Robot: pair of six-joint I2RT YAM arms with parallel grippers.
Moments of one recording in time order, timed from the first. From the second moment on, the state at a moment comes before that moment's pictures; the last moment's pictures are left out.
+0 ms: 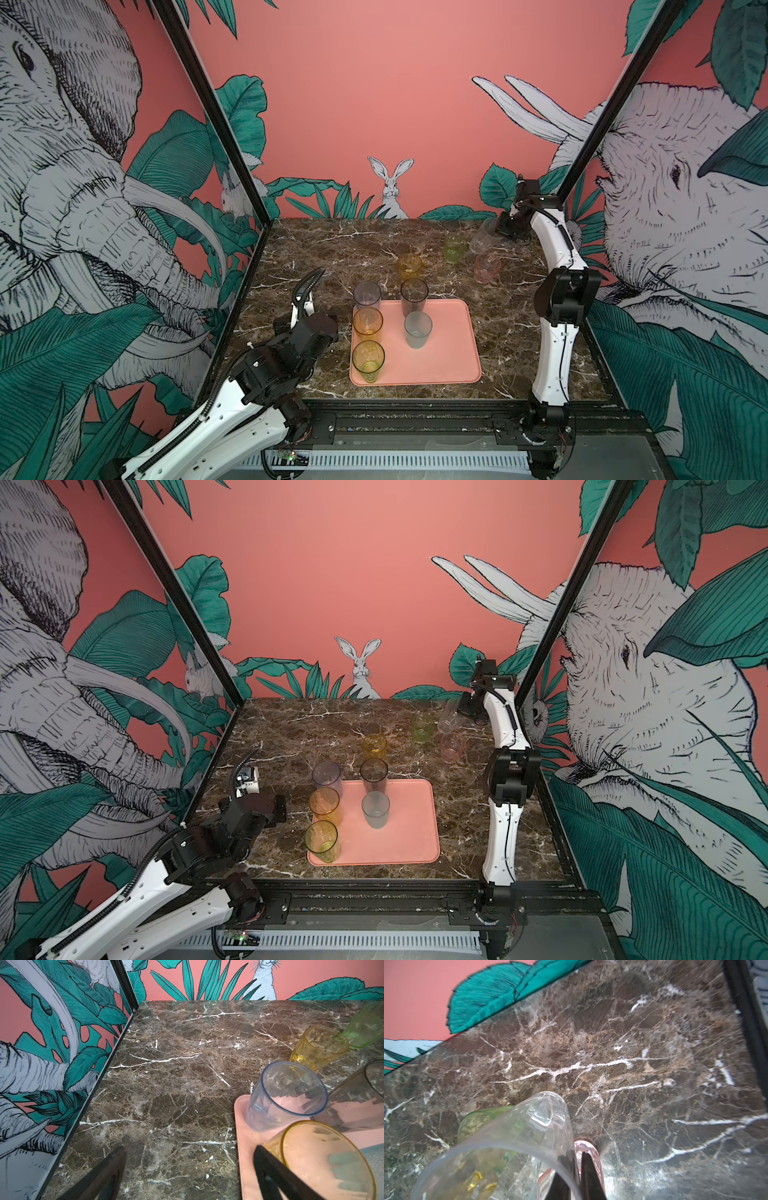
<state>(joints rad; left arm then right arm) -0.84 0.63 0.77 -0.92 -0.78 -0.56 -0.02 2.24 2.33 -1.14 -0.10 0.33</state>
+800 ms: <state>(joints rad) -0.84 0.59 0.75 -0.92 -0.78 -0.56 0.11 1.75 2.17 -1.30 -0.01 0.24</state>
